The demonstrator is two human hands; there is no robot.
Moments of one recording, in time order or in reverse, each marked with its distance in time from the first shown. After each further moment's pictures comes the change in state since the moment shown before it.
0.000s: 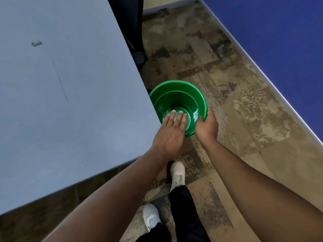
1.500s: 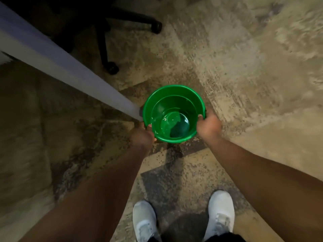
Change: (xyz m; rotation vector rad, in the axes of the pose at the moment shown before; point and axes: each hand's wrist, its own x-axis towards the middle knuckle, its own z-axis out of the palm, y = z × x) left_hand -0.051 -0.024 0.491 -1.017 0.091 -1.024; right_hand -0.011 0.398 0.176 -0.146 -0.253 0.050
